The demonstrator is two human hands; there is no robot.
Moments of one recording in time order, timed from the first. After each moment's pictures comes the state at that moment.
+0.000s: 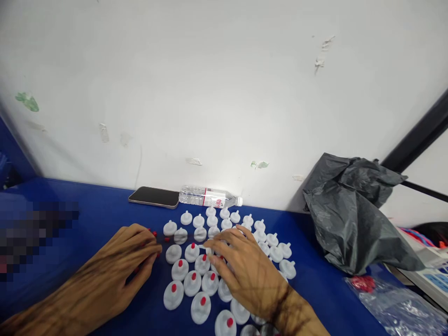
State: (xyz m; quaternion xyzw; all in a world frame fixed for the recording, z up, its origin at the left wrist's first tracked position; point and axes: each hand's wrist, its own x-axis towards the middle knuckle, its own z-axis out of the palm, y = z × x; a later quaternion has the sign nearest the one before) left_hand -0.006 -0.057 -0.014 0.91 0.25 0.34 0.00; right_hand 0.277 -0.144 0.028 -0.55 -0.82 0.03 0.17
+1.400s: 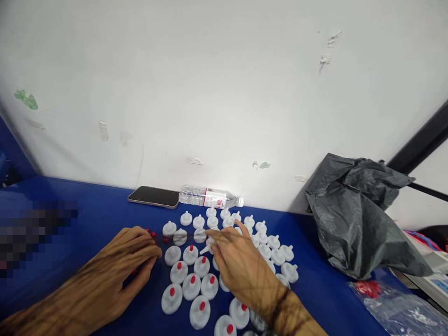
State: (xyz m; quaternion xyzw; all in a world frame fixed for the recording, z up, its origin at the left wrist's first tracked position) left_hand -0.005 -0.057 -0.012 0.91 0.25 0.33 0.02; right_hand 0.270 -0.122 0.012 -0.56 -0.80 -0.02 0.19
